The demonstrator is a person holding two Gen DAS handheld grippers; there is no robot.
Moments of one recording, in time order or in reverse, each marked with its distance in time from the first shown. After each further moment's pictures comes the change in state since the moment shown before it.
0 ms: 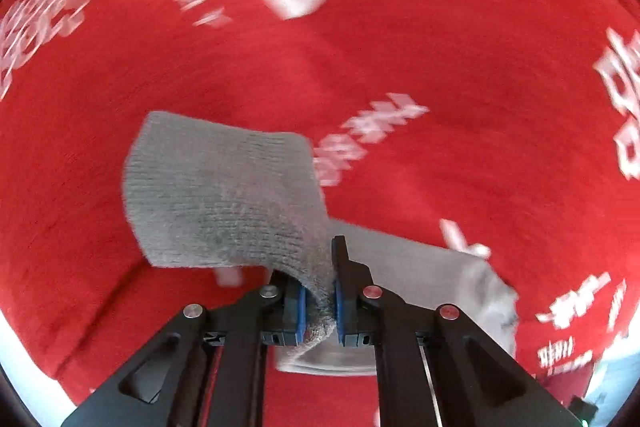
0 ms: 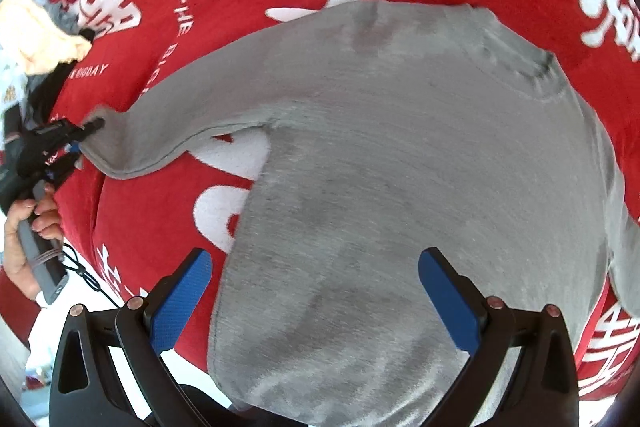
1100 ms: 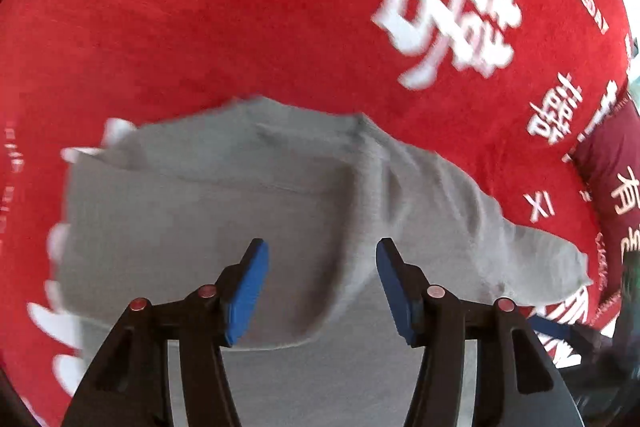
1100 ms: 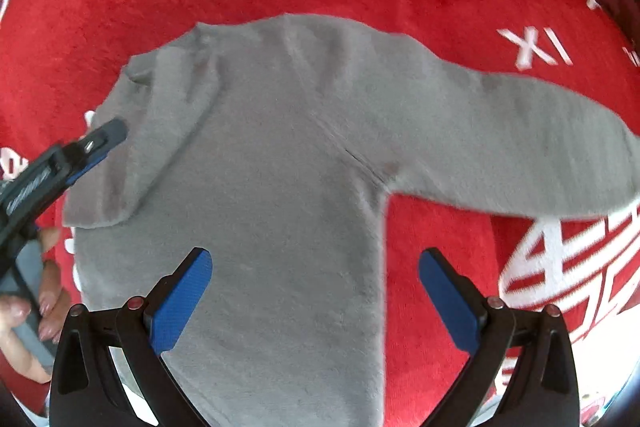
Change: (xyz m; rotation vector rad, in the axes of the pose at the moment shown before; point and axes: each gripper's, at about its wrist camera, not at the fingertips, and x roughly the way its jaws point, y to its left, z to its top) left arm 0.094 -0.326 -0.226 0.759 0.215 0.017; right arm -0.040 -0.288 -0.051 0.432 -0.111 -0.020
